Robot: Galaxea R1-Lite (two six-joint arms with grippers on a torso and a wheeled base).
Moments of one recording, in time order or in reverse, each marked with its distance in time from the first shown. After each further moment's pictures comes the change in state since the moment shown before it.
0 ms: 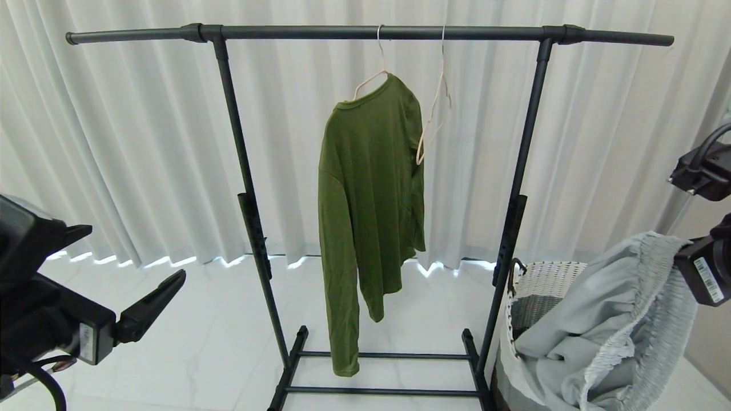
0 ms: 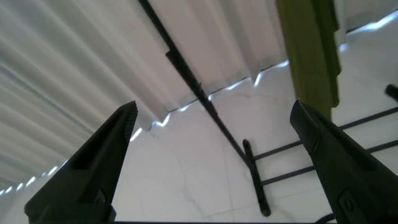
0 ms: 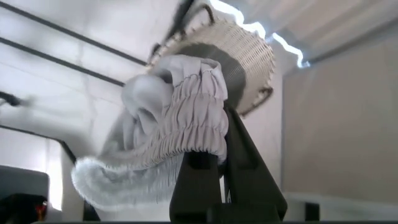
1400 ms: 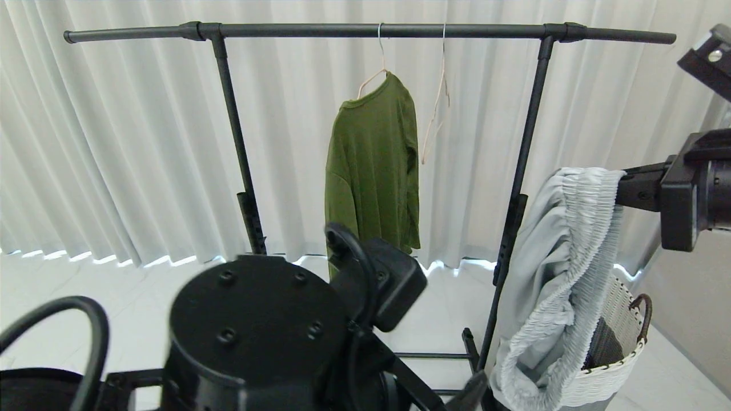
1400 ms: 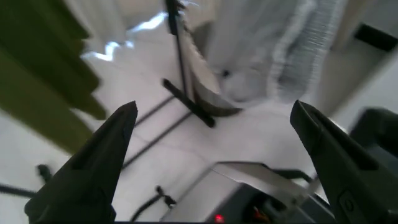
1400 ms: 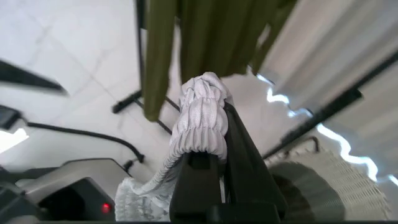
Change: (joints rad) left arm -0.750 0.586 -0.312 -0.013 -0.023 -0.604; right arm 0.208 0.039 -0.171 -0.164 0.425 0.046
